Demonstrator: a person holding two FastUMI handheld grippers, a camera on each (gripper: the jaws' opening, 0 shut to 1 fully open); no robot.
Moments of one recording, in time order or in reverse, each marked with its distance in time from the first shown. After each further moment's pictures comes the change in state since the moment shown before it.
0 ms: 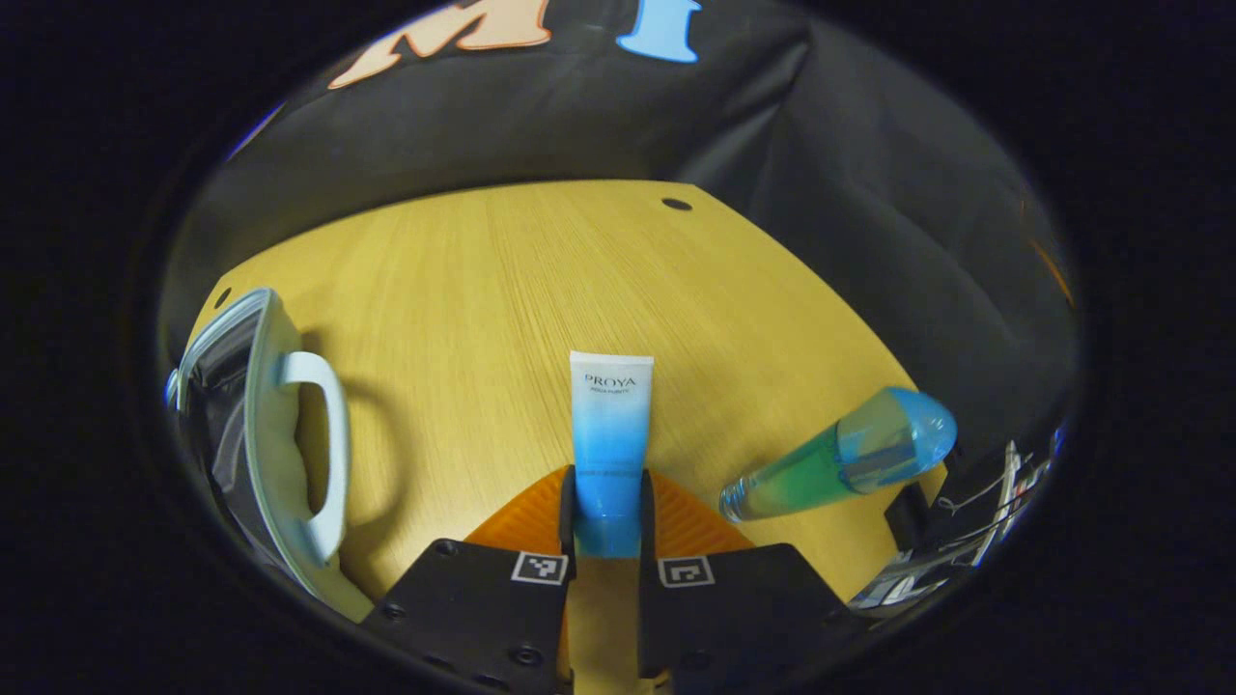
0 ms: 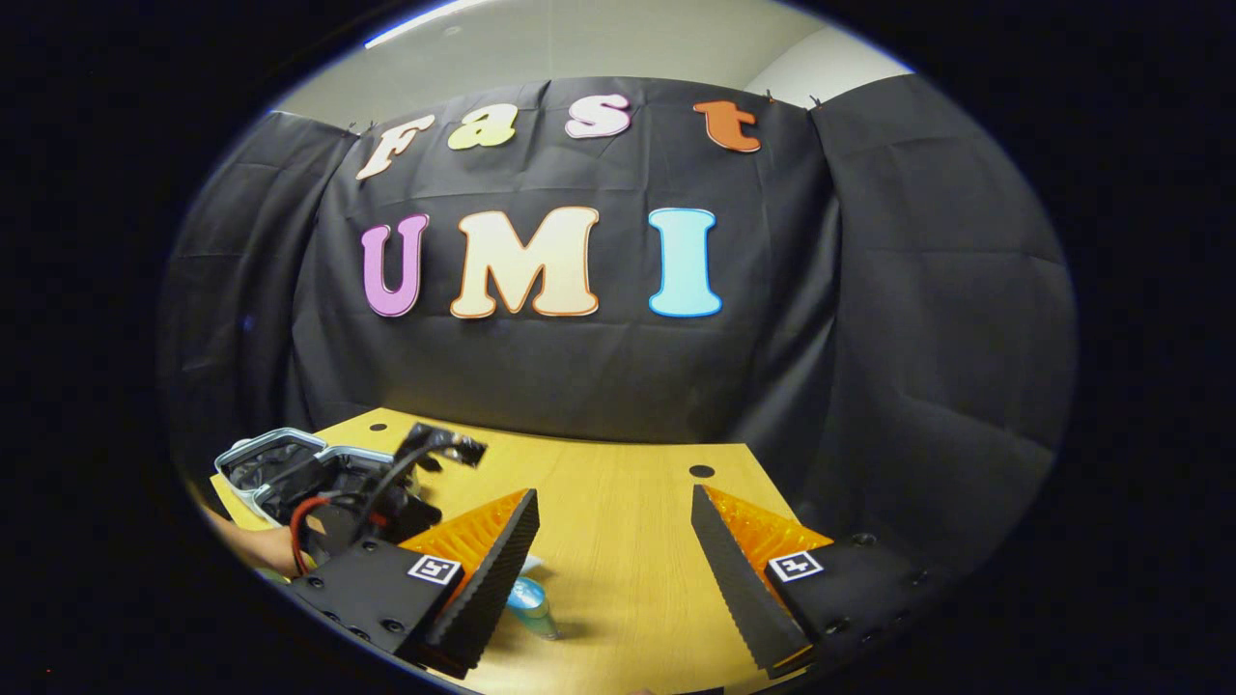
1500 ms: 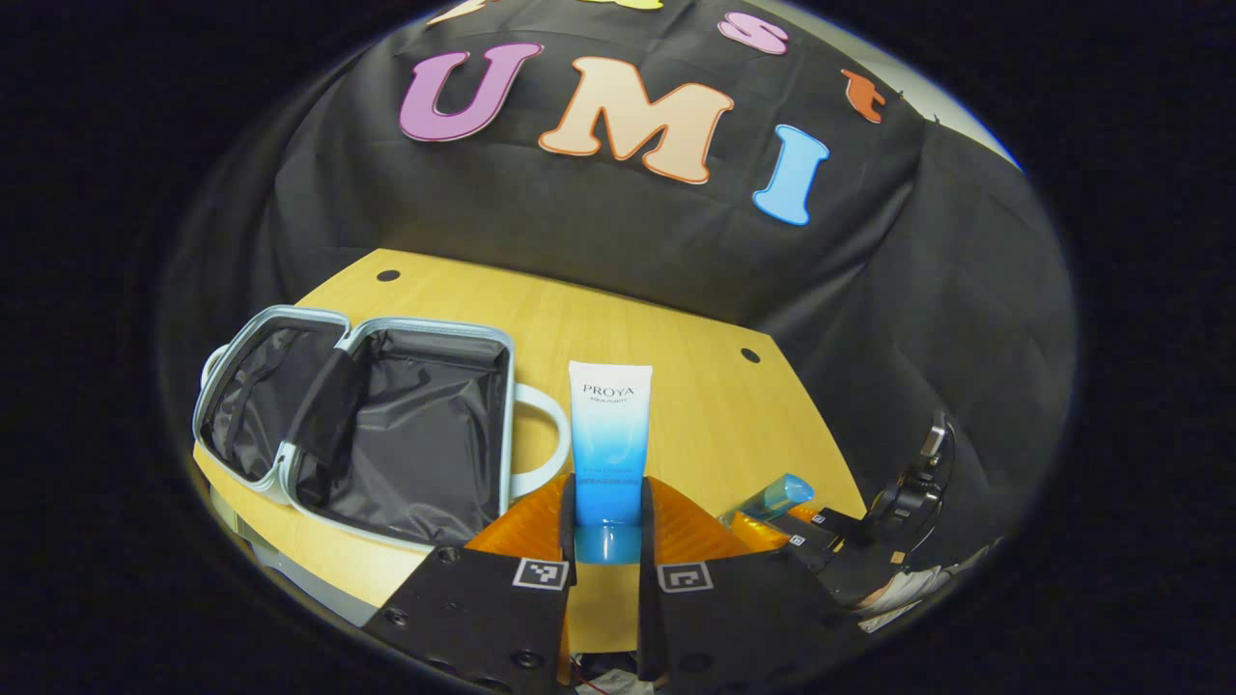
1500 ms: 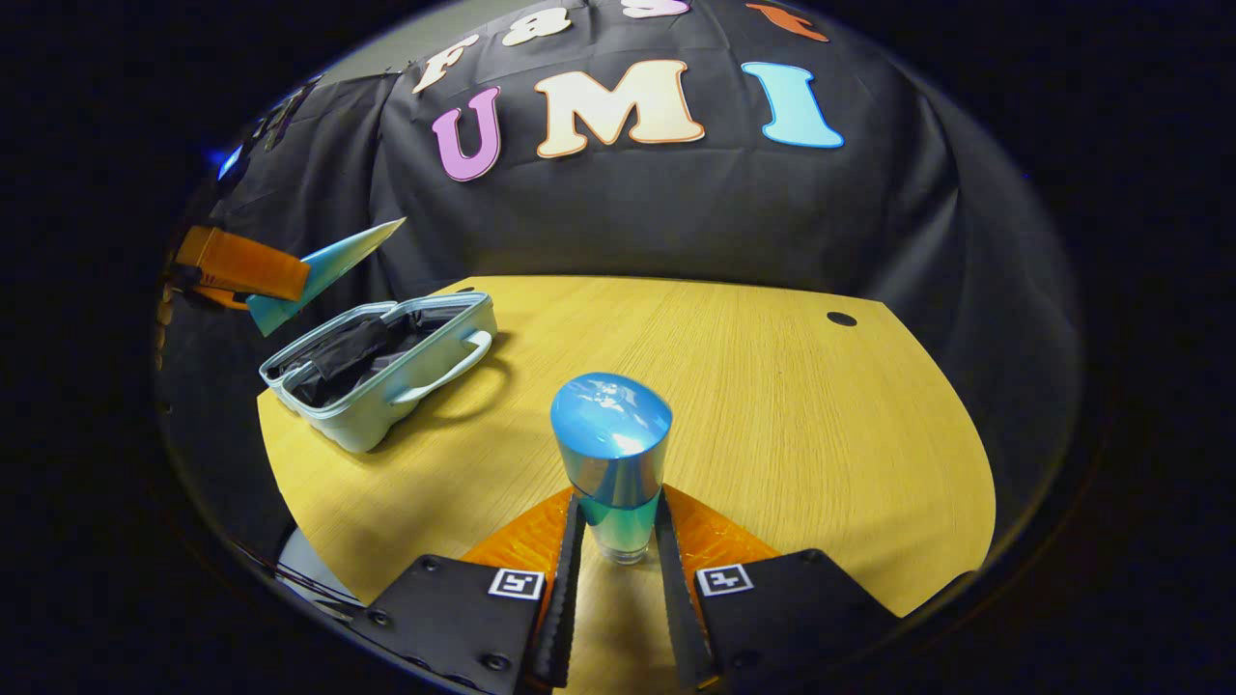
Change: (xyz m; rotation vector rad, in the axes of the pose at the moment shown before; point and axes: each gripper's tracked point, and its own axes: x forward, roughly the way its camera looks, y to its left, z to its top) left arm -0.188 0.055 0.030 -0.324 -0.304 0.192; right arm 0.033 0.072 -0.202 -0.002 0.390 0.318
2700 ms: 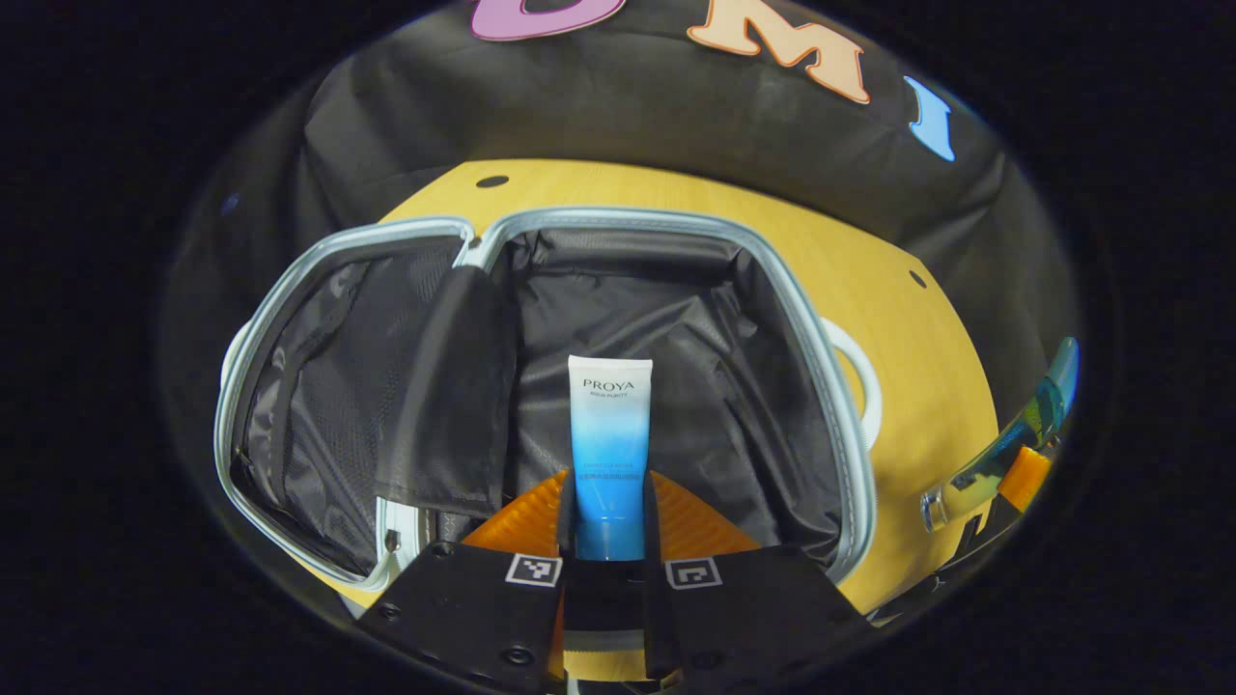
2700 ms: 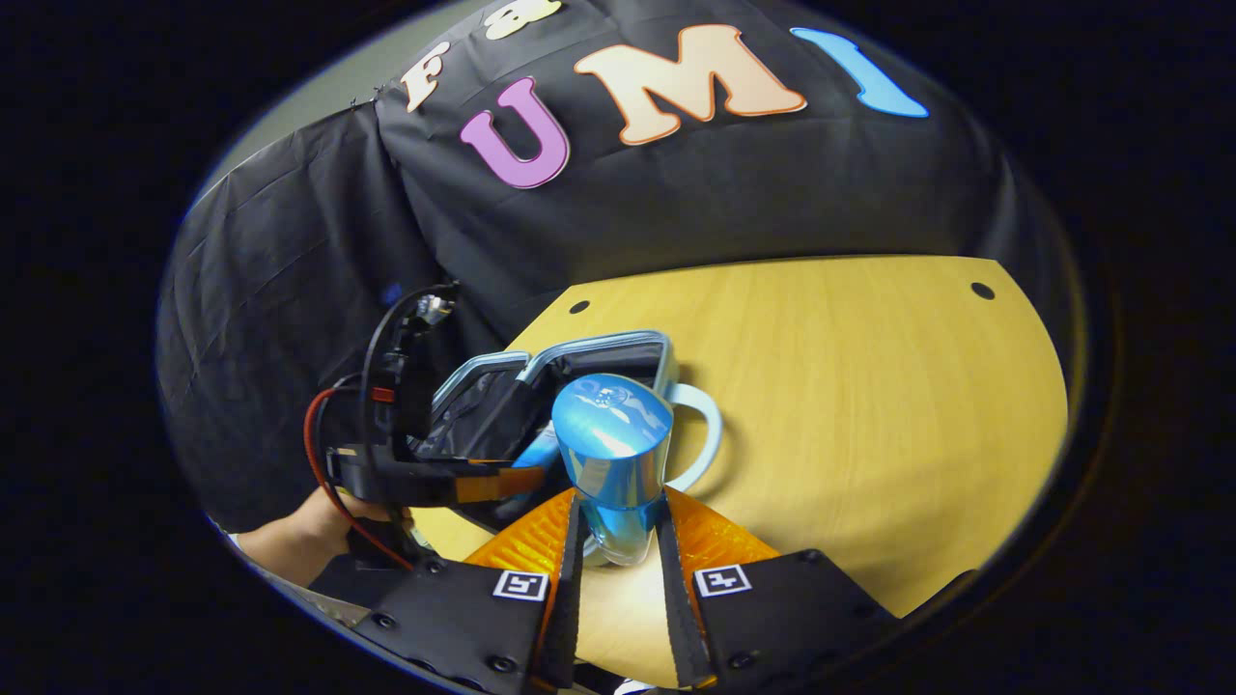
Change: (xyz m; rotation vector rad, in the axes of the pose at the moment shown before) left arm 0.080 0.230 -0.057 0.013 0.311 0.229; right arm 0.034 0.230 0.098 0.204 0.140 0.262
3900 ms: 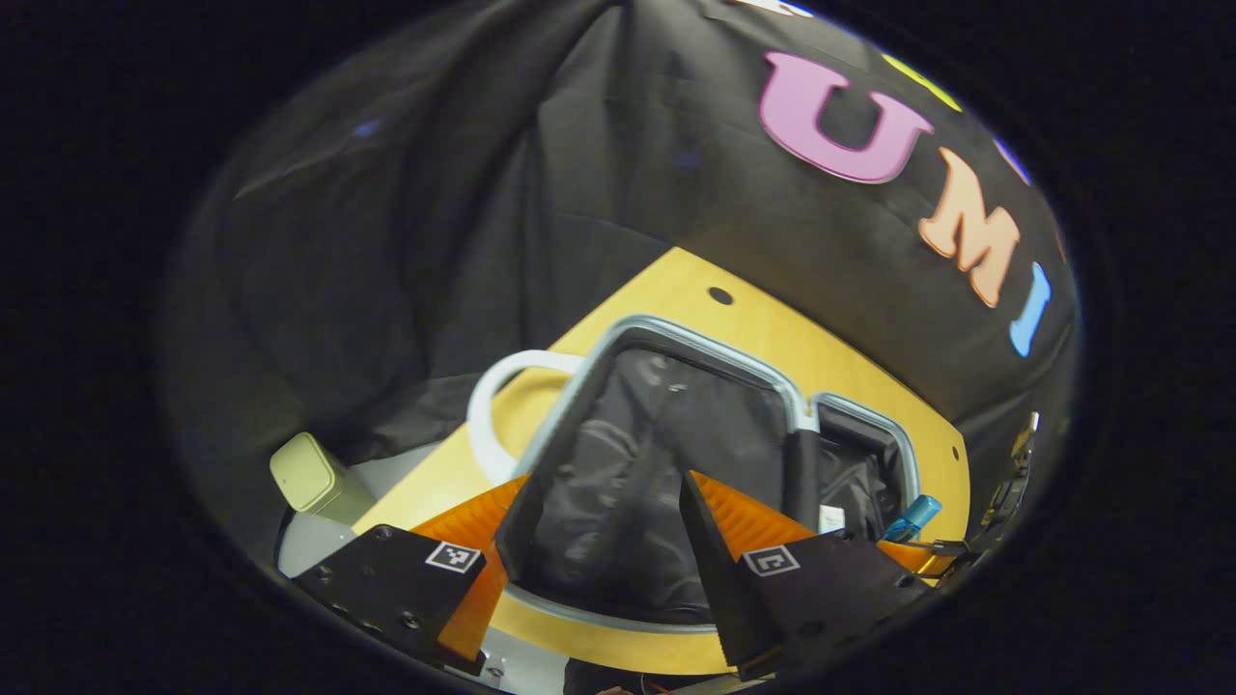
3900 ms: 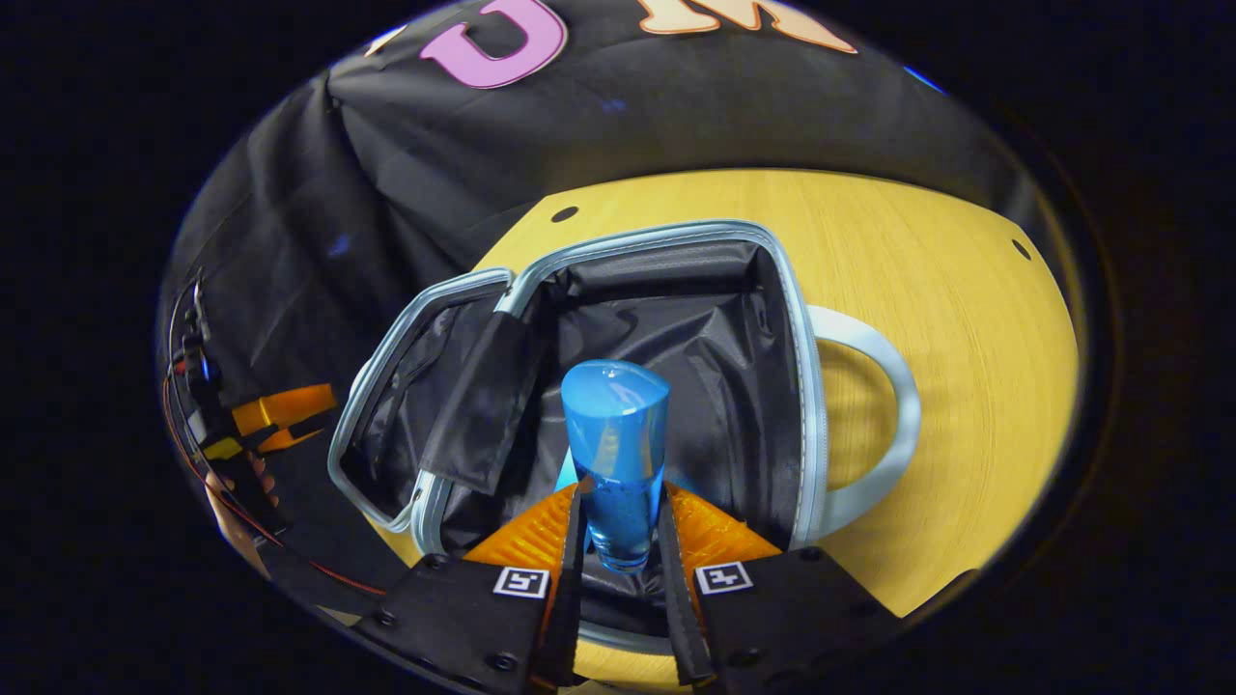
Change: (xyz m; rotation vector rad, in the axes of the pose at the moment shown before) left arm -0.105 0.289 0.054 -0.382 -0.294 0.148; right arm 0.145 0.057 -0.057 0.069 0.247 -0.185
